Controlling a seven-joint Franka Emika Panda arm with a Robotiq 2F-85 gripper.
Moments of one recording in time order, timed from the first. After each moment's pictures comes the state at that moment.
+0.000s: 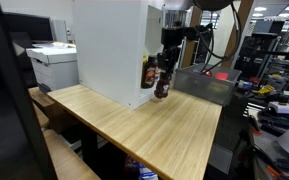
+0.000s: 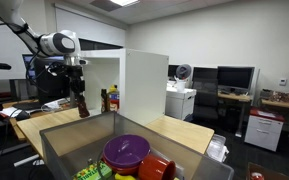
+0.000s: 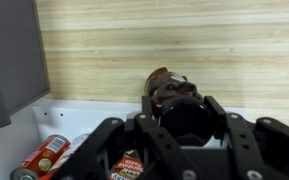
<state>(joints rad) 0.12 0.02 0.15 -2.26 -0.21 2.25 0.50</state>
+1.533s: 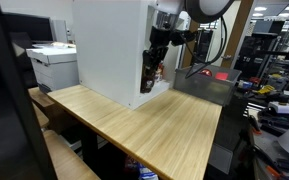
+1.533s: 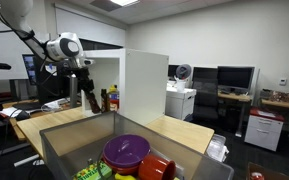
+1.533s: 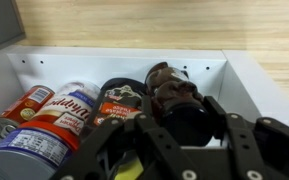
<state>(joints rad) 0.15 0.10 0.10 -2.21 -0.34 2.47 0.58</state>
